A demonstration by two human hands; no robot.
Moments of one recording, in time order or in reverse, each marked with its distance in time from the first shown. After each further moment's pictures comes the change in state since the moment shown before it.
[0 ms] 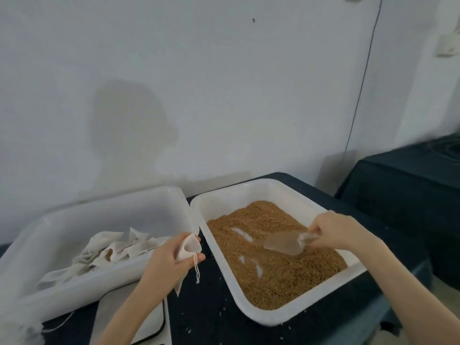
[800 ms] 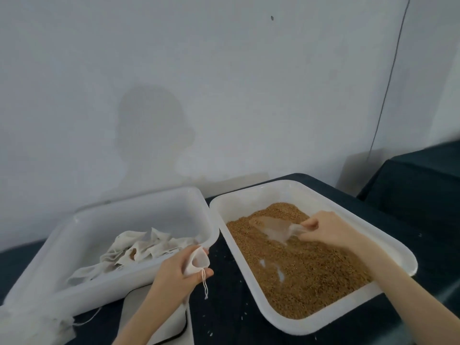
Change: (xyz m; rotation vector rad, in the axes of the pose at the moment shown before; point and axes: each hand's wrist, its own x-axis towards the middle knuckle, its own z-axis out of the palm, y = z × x) left_hand -0.015 -0.015 -0.015 0.069 -0.017 -0.057; right_hand 0.038 -0.039 0.018 0.605 0.027 -0.131
